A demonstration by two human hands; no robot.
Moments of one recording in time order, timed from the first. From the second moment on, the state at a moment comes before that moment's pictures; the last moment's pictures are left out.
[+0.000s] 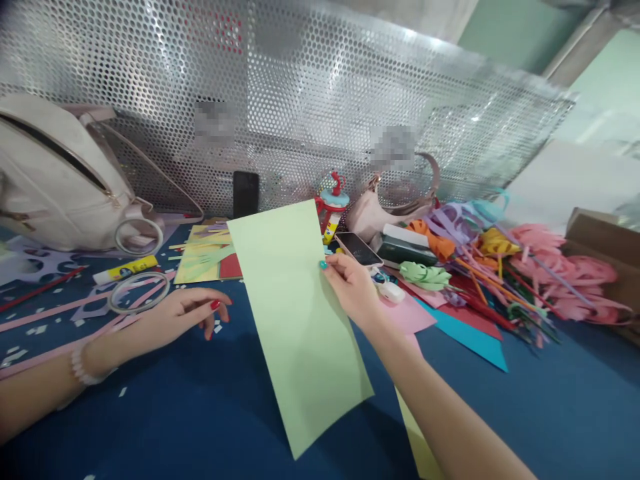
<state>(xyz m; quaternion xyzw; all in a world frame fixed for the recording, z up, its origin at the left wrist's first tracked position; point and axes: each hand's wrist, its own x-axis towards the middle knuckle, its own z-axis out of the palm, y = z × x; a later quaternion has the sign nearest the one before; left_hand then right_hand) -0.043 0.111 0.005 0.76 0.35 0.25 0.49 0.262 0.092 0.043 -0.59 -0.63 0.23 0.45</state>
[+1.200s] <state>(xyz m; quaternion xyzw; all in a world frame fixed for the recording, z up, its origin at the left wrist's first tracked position) -0.035 0.102 0.034 0.92 0.33 0.08 0.21 0.225 -0.027 0.025 -0.18 -0.94 -0.26 0.08</state>
